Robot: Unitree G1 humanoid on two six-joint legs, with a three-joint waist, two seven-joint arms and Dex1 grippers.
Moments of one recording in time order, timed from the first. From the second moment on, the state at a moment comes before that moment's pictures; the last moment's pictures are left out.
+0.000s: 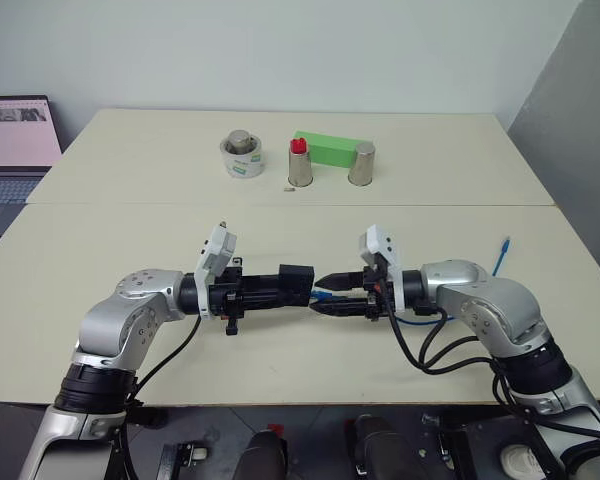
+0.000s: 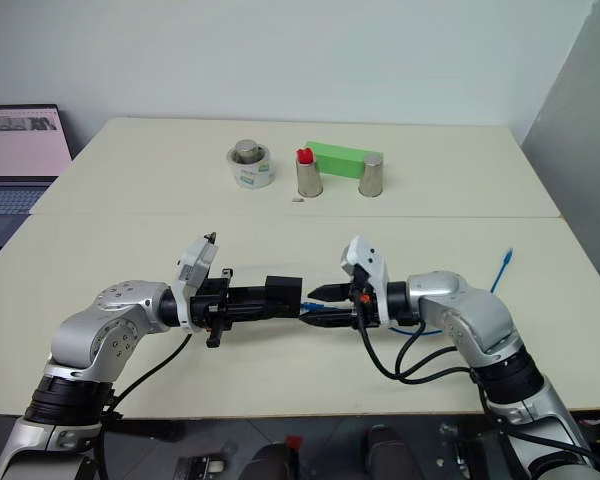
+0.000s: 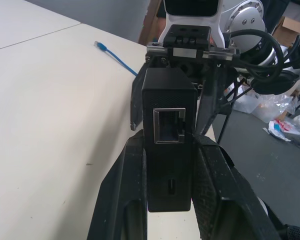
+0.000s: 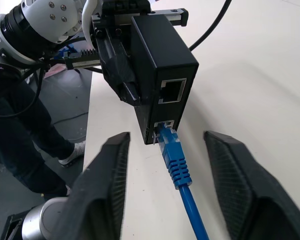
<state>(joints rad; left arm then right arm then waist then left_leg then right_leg) -0.39 0.66 -0.01 -0.05 -0.64 0.56 -1.30 -0.57 -0.49 0.29 -0.23 0.57 0.81 0.92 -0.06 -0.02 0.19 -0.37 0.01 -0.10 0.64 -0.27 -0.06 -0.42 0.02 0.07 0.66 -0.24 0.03</state>
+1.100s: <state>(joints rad) -0.30 0.76 -0.02 -0.07 -0.55 0.45 -1.33 -0.58 -0.60 0.33 0.00 0.36 0.65 1.00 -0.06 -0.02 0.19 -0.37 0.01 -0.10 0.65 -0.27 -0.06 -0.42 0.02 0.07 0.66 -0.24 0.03</state>
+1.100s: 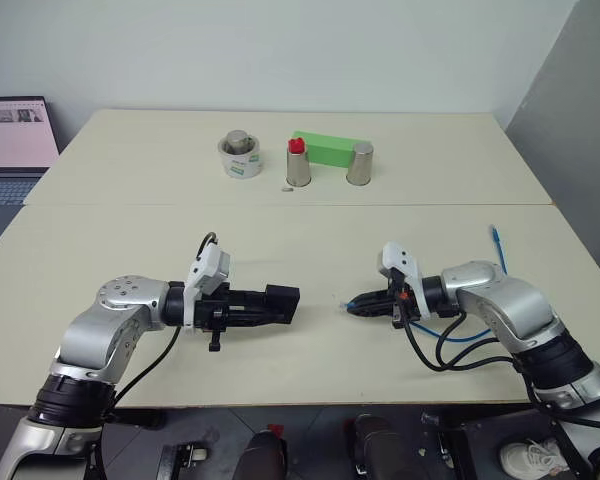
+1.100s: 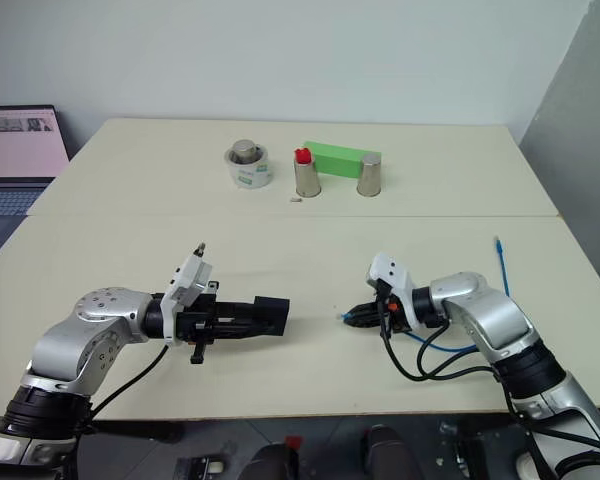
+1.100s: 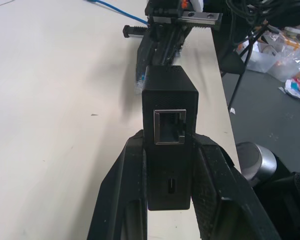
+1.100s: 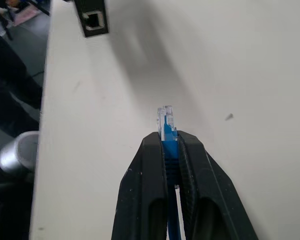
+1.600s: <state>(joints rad) -0.23 0.67 0.04 -0.15 -0.58 0.60 -1.05 -0.75 -0.46 0.18 0.57 0.08 0.20 0.64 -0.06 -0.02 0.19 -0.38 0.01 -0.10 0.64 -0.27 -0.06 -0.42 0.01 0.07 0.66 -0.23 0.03</state>
